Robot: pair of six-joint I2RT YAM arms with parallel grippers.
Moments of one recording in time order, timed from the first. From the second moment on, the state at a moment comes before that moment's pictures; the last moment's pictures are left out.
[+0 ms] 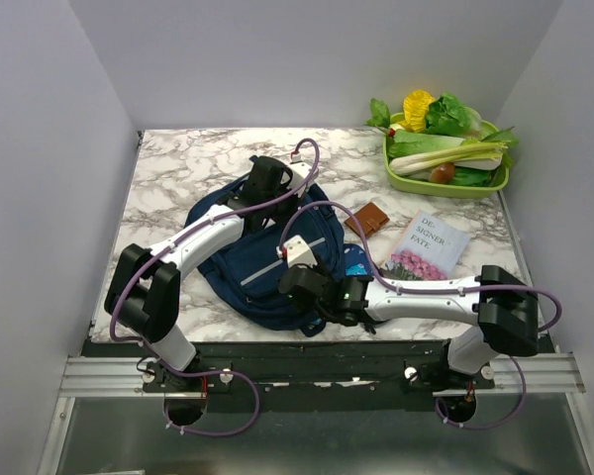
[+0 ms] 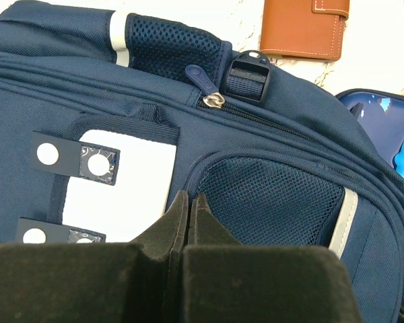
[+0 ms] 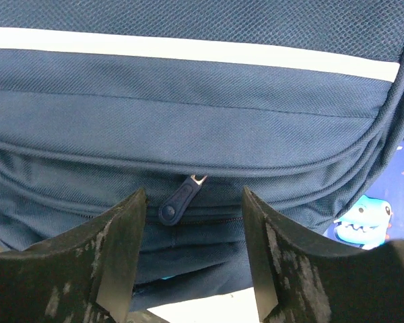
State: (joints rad) left arm -0.54 1.61 1.20 -0.26 0.19 0.13; right arm 1.27 1.57 1.01 -0.30 0.60 0.39
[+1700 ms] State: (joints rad) left arm -0.59 1.73 1.30 -0.24 0.00 -0.04; right arm 1.34 1.74 1.14 -0.09 0.43 0.23
